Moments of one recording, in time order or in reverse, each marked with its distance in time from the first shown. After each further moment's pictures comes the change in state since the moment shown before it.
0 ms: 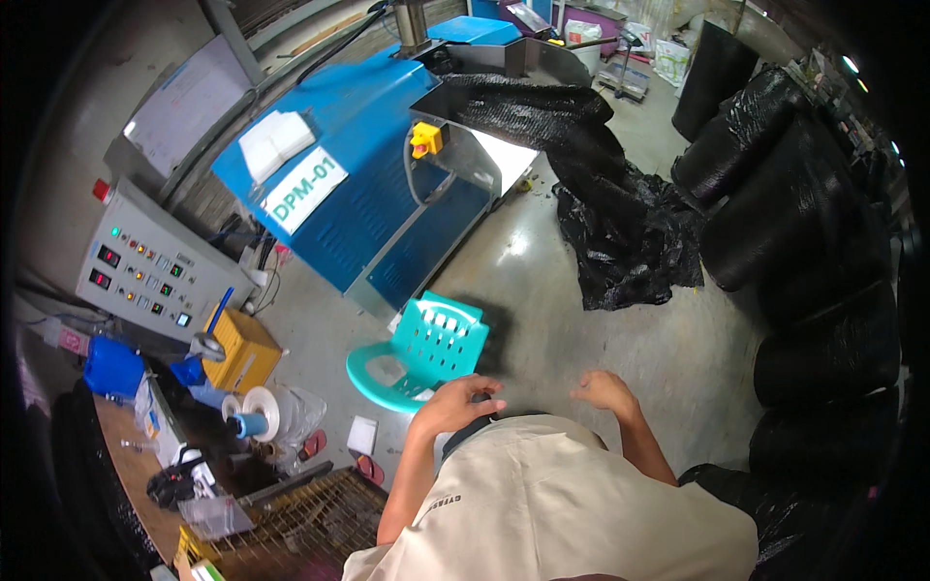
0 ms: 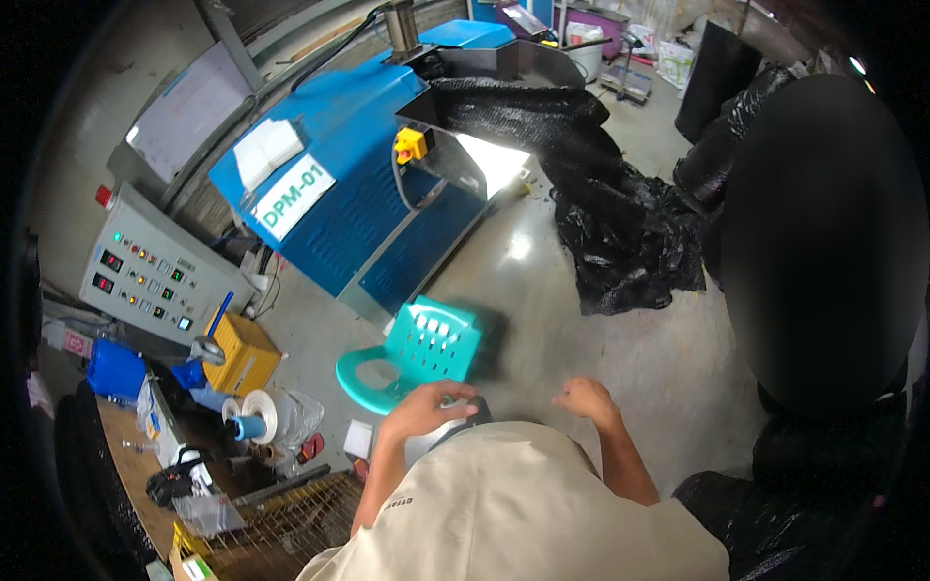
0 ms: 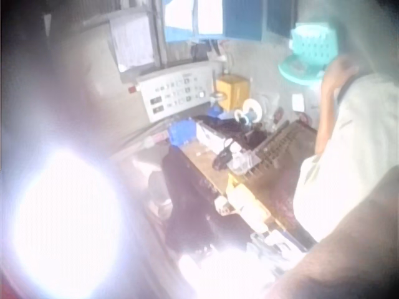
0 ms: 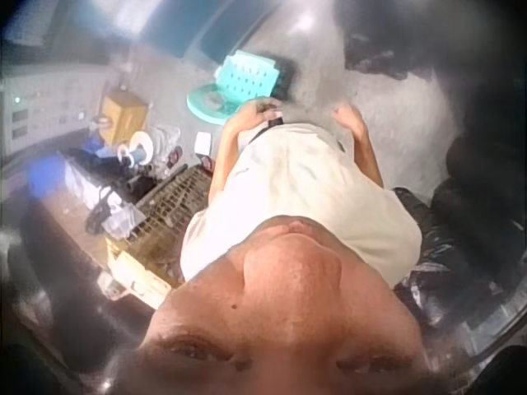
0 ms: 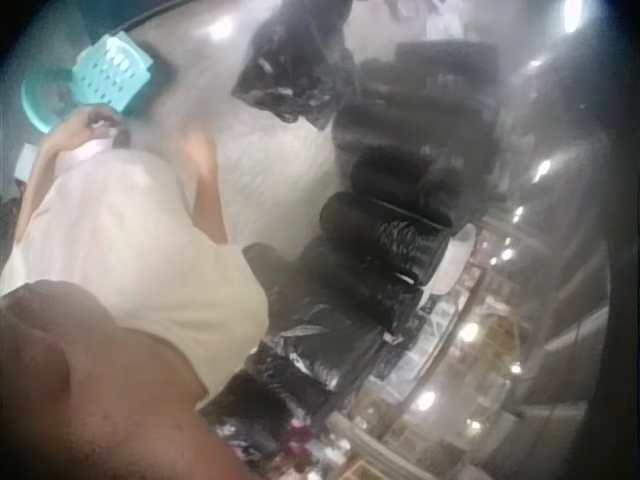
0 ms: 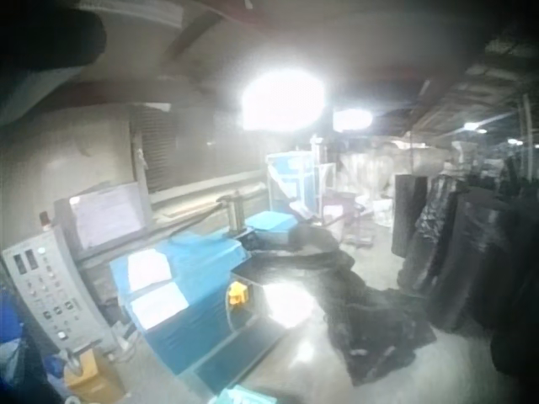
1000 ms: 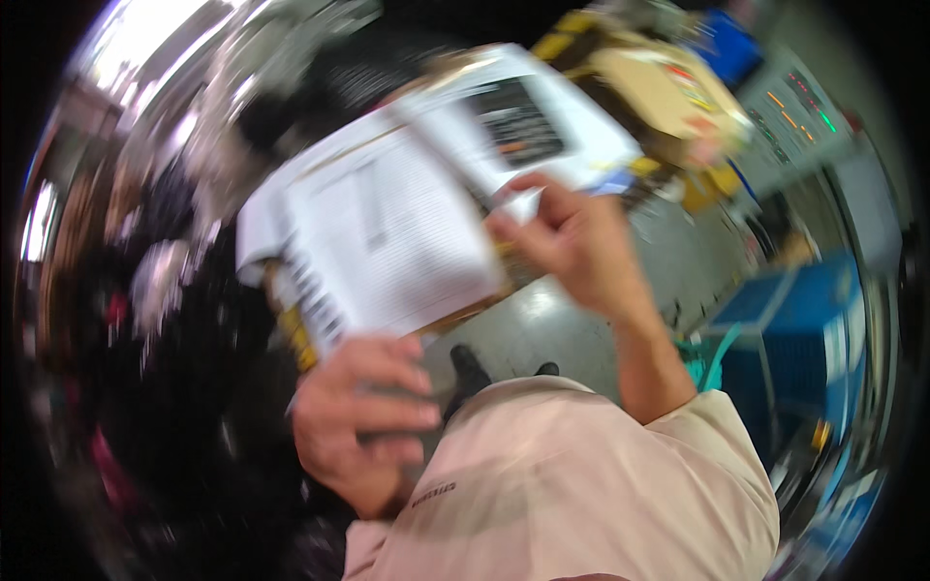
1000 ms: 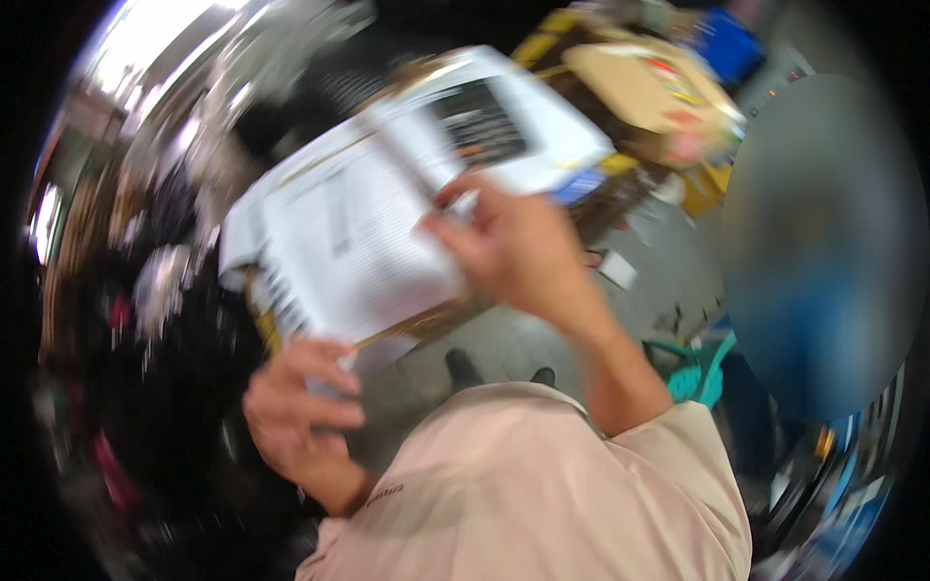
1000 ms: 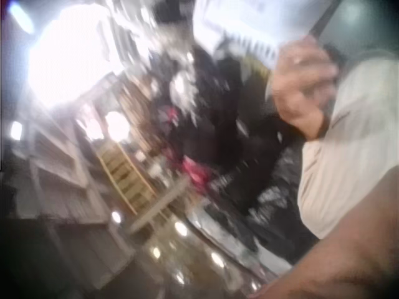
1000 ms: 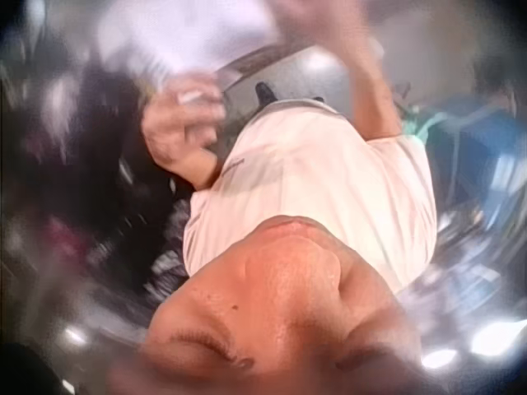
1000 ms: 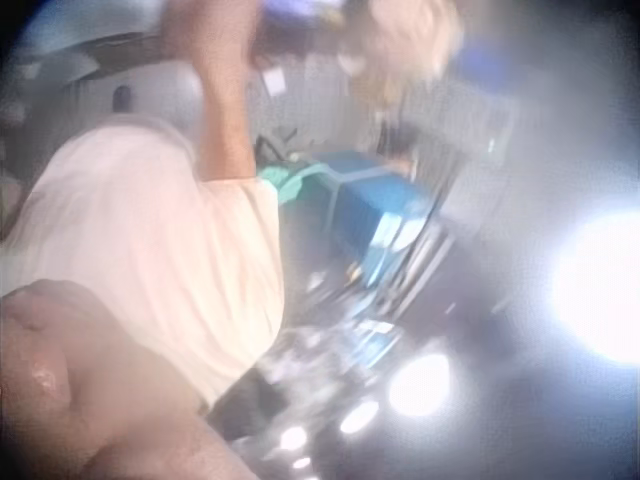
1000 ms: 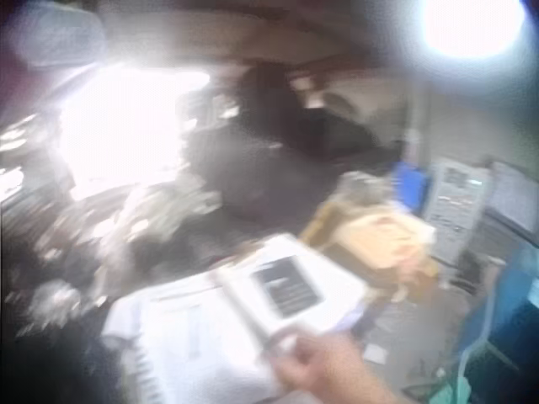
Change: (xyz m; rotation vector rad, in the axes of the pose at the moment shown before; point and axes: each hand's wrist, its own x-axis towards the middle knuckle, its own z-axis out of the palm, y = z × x) left_hand -0.734 0.222 0.583 0.184 2.045 -0.239; right_hand -0.705 -0.402 0.331 -0.147 -1.010 -1.775
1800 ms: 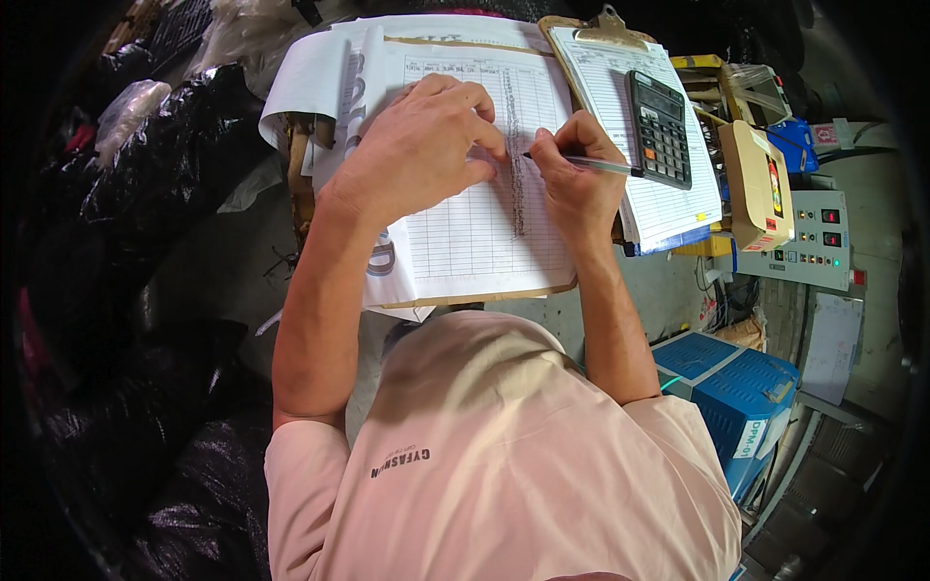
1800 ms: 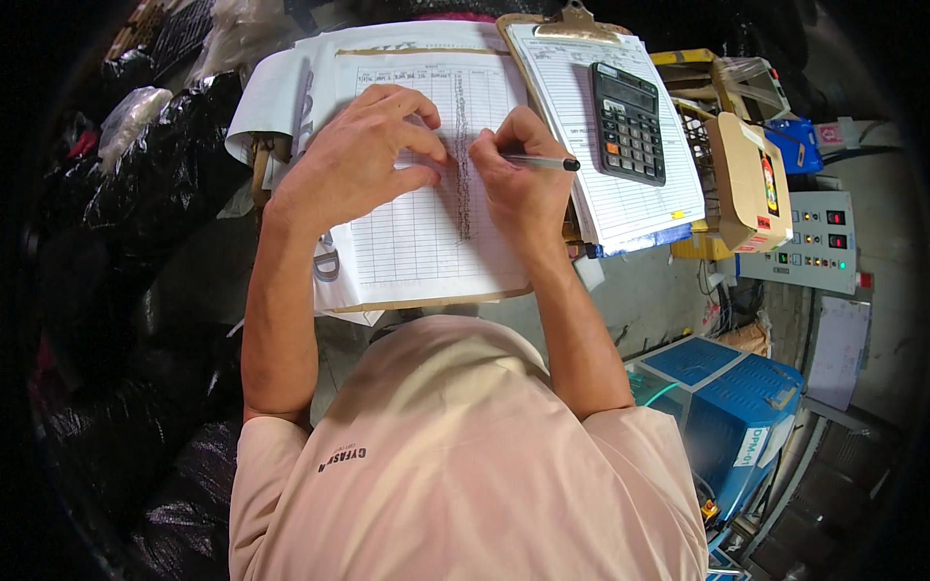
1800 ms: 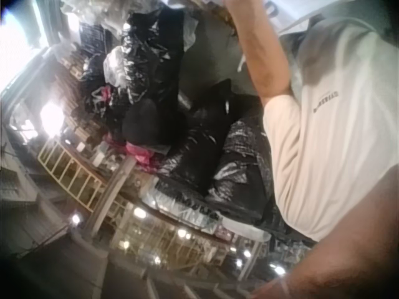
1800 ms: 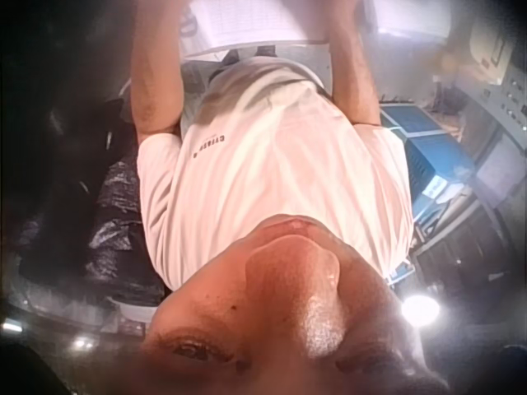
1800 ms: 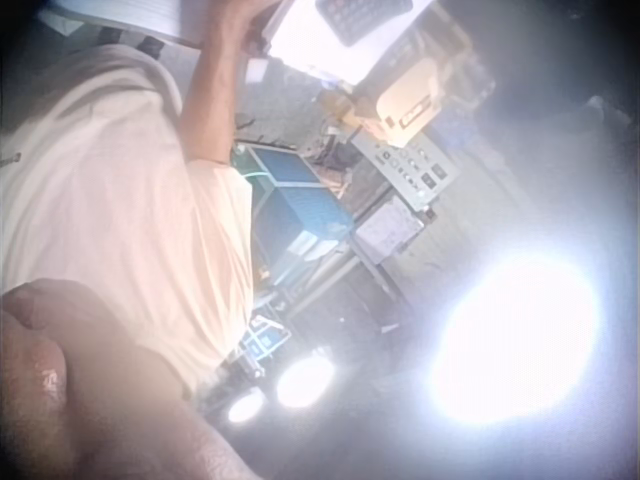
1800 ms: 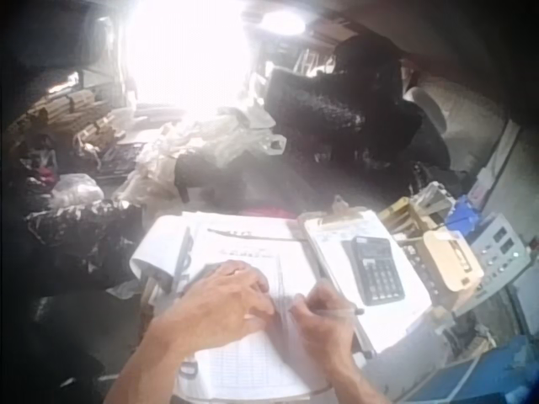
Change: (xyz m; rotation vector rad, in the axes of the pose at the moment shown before) left_hand 0.042 -0.132 -0.060 0.734 0.035 -0.418; right_hand 0.081 0.038 0.143 0.039 0.147 -0.248
